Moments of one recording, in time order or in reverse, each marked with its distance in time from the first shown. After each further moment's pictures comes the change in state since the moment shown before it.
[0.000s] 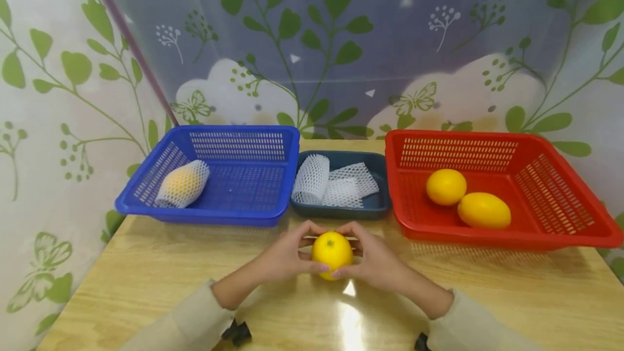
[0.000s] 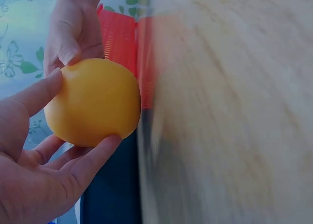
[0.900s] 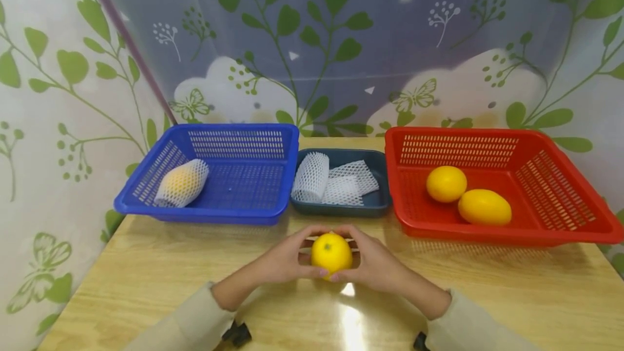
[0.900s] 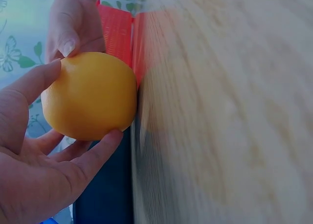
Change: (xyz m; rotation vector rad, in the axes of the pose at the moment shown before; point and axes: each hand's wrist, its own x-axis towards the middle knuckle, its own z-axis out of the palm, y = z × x) left_hand -0.001 -0.011 -0.001 0.042 -0.089 0.042; right_hand -0.001 0.005 0.006 -0.129 0.000 0.043
